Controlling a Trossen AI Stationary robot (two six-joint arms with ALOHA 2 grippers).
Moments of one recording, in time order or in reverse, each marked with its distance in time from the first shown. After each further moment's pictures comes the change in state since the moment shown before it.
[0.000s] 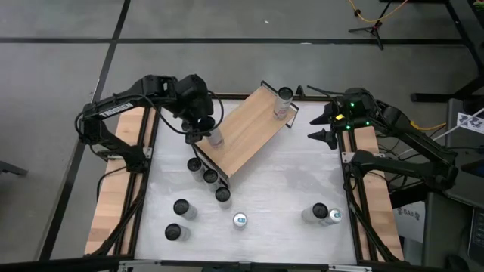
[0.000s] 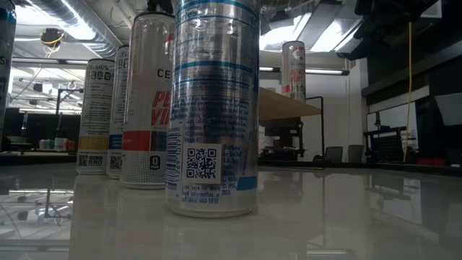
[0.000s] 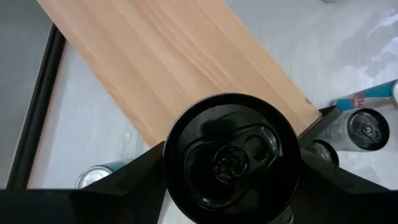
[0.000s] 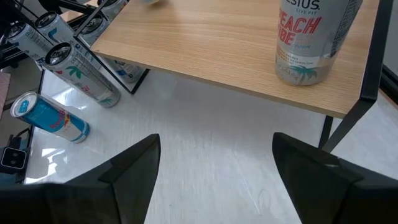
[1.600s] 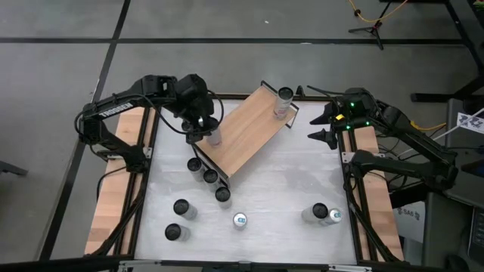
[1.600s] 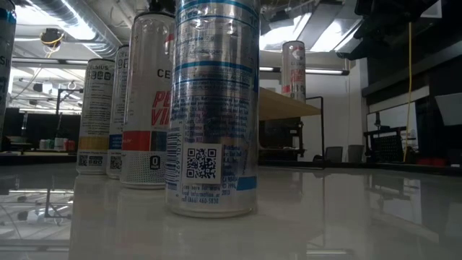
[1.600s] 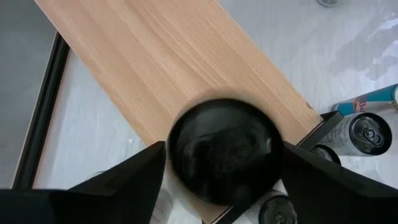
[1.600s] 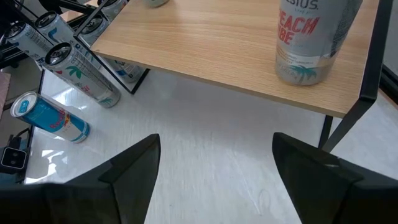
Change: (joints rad) left arm 0.000 0.001 -0.001 0.017 -0.006 0.008; right arm 0.000 0.000 0.000 0.000 0.000 0.000
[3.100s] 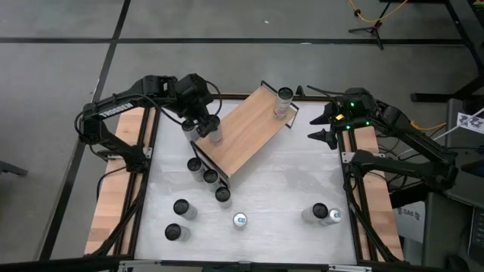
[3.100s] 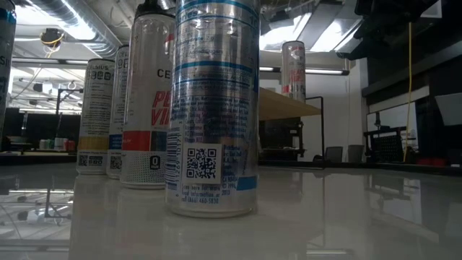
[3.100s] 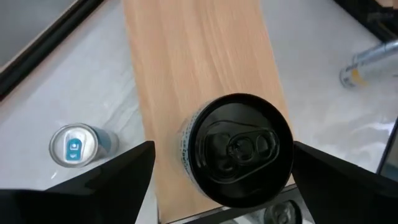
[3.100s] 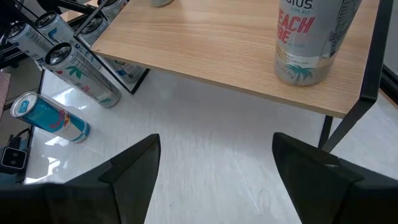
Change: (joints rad) left arm -0.004 0.000 0.000 0.031 -0.087 -0.515; right arm 0.000 0.000 0.000 0.000 0.000 0.000
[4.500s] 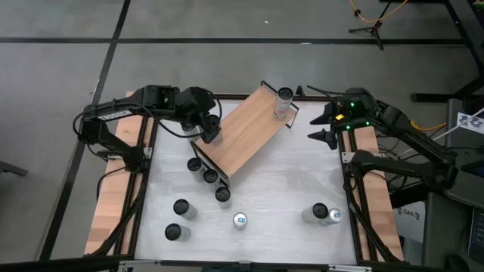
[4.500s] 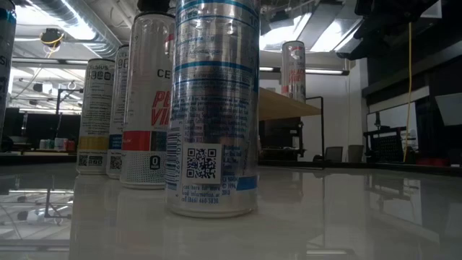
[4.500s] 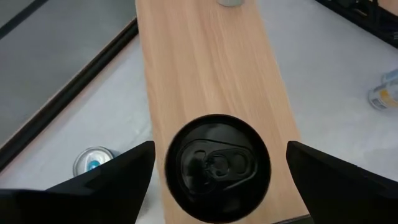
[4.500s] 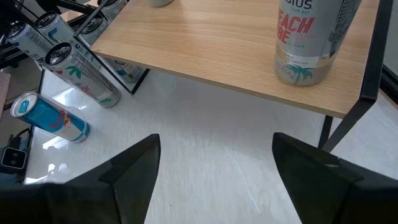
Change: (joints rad) left arm -0.146 0.000 0.000 0.054 -0.257 -0.036; right arm 0.000 0.000 0.000 0.000 0.000 0.000
